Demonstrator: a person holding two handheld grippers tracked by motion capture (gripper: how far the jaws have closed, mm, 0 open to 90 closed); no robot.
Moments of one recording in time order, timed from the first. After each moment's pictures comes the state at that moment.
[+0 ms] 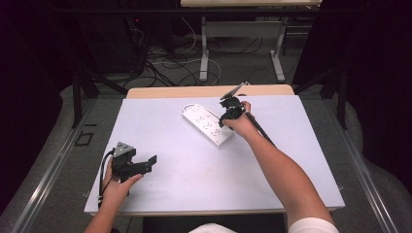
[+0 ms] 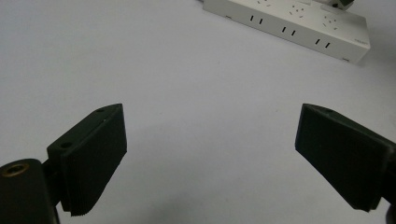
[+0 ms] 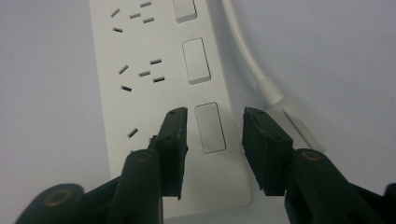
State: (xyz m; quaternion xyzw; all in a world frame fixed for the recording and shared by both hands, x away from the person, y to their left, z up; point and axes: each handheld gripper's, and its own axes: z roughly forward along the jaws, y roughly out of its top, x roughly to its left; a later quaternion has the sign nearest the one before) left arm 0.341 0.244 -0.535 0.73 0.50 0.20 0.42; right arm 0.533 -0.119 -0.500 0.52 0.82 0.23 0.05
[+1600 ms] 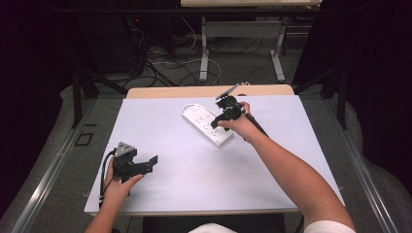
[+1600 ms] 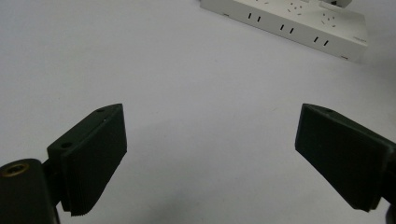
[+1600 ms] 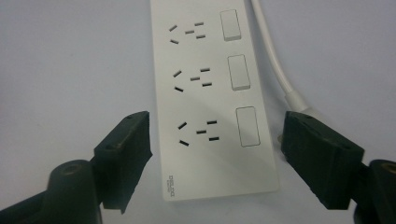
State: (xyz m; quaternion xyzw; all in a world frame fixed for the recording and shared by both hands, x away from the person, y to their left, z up) left arm 0.342 0.242 -0.536 0.73 0.50 0.19 0.42; right arm 0.506 -0.106 -0.474 0.47 0.83 0.28 0.08
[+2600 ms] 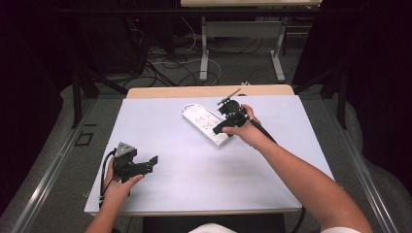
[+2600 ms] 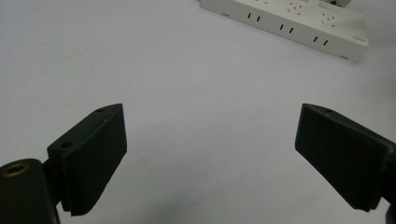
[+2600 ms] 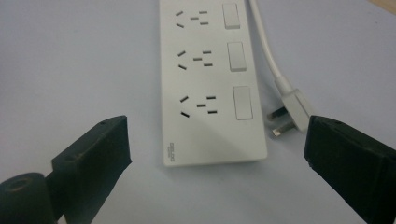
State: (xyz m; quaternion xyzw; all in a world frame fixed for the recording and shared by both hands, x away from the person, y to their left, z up) left arm 0.341 0.241 -0.536 0.73 0.50 0.19 0.42; right arm 0.474 -0.113 -0.464 0.43 0.85 0.27 0.13
